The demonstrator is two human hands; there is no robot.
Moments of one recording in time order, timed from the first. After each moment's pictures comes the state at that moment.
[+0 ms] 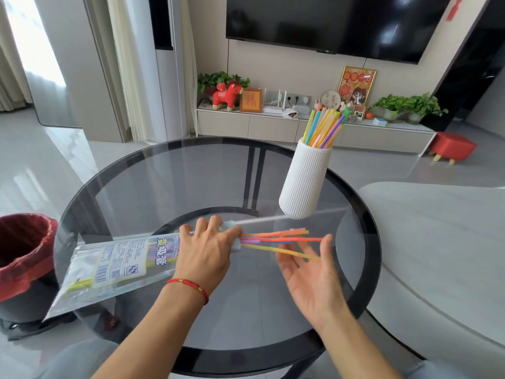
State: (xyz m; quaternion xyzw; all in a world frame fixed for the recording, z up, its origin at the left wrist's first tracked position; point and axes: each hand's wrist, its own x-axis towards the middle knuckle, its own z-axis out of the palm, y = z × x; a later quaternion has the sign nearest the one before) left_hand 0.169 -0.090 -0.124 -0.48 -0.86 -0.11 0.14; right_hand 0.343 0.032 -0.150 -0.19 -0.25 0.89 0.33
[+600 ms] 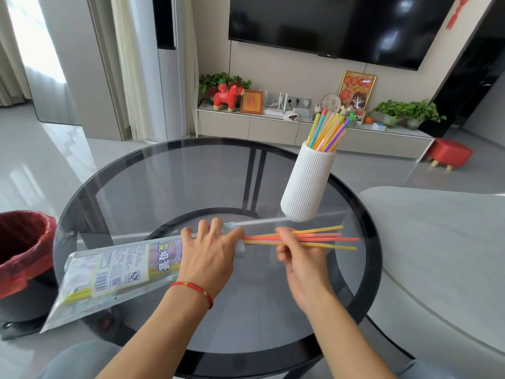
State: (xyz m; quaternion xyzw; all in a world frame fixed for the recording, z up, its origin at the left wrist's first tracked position) left_hand 0.172 -0.091 -0.125 -0.47 -0.86 -0.11 0.15; right_hand 0.303 0.034 -0.139 -0.34 -0.44 0.72 0.41
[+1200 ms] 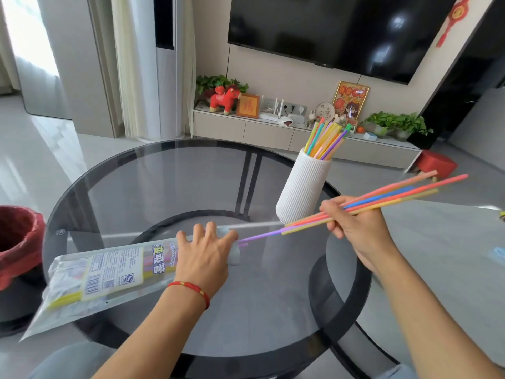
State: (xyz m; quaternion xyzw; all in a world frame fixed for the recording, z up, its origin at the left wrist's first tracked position) left_hand 0.168 -0.087 -0.133 -0.46 -0.88 -0.10 0.11; right_hand 0.362 0.127 -0.053 -0.28 -0.74 0.50 0.36
